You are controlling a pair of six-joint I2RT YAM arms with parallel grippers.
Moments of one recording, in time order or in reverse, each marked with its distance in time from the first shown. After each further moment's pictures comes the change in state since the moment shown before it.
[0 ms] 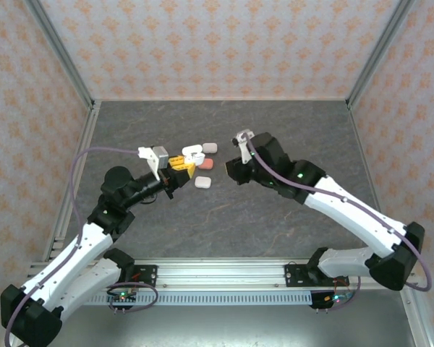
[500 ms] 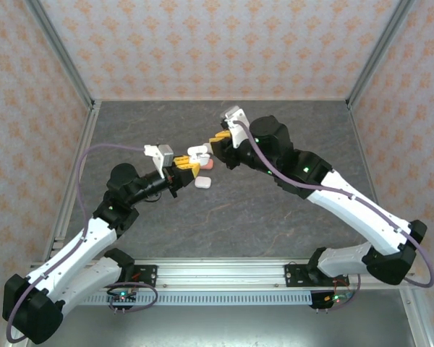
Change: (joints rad) left arm -0.013 0.064 0.000 0.053 0.028 -0.035; right arm 0.068 0.075 0.214 0.110 -0.008 -0.208
